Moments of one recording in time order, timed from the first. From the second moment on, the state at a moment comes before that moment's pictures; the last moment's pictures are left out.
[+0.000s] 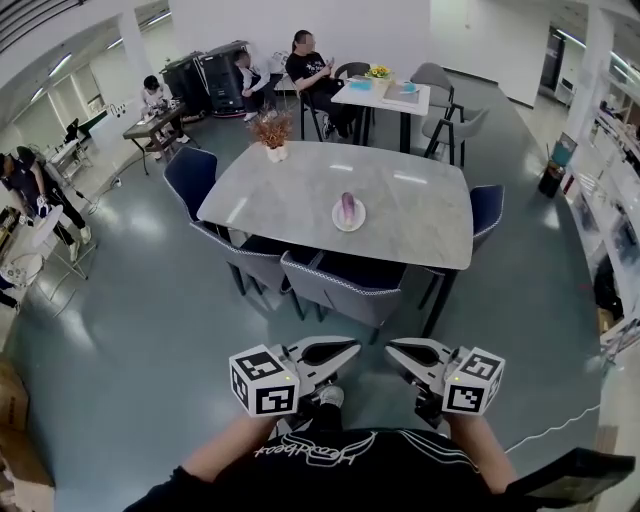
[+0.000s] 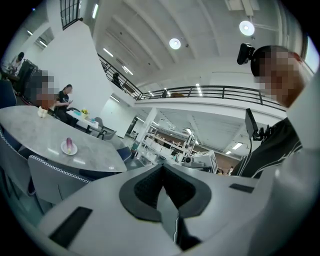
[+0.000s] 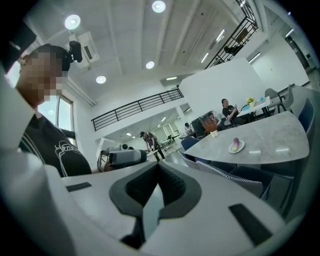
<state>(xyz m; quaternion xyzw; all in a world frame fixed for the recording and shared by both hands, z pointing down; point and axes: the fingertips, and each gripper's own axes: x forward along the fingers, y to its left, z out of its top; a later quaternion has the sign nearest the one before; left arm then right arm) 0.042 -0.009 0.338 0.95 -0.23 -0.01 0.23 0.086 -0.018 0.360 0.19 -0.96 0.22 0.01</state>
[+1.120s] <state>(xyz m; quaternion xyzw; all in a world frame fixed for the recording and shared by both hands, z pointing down) 0.045 0.051 0.327 0.95 -0.24 -0.03 0.21 0.085 0.038 0.350 0.16 -0.96 0.21 0.01</state>
